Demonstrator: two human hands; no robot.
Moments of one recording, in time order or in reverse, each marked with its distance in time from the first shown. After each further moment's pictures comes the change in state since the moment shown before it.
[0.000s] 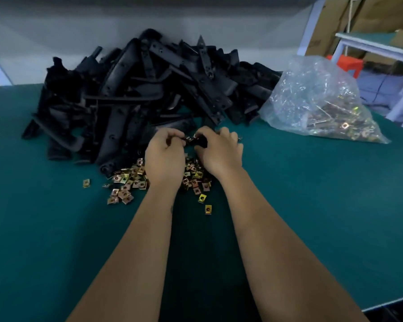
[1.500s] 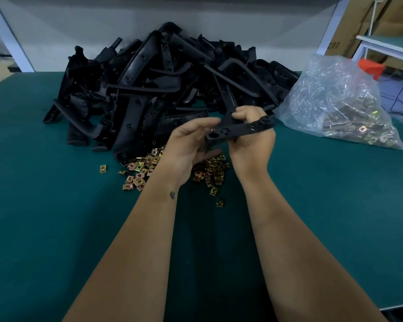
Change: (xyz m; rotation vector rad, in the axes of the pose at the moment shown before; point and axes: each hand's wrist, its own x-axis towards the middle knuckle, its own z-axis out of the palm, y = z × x) left_hand -0.005 0.021 -0.017 -0.598 -0.511 -0.205; right_hand -0.022 -0.002 -0.017 0.817 0.568 -0.158
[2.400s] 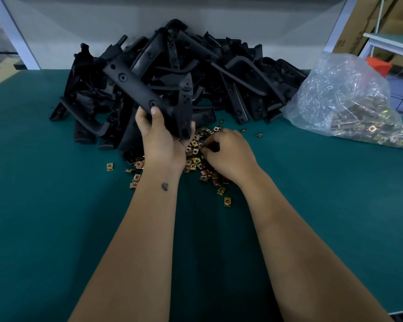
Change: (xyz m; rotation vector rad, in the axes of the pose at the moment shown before) left_hand 0.010 0.009 -0.024 -0.523 0.400 0.164; right_hand -0.009 0.003 0.016 -0.615 -0.672 -0.012
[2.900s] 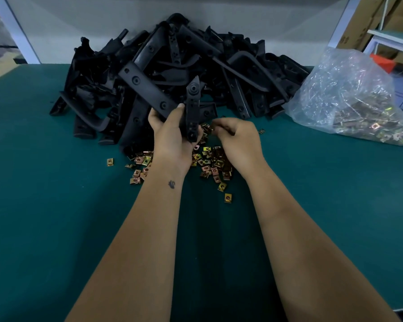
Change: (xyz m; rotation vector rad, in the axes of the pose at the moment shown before) left_hand -0.002 -0.011 0.004 0.052 0.003 -0.083; right_hand 0.003 0.002 -0.007 0.507 0.160 0.114
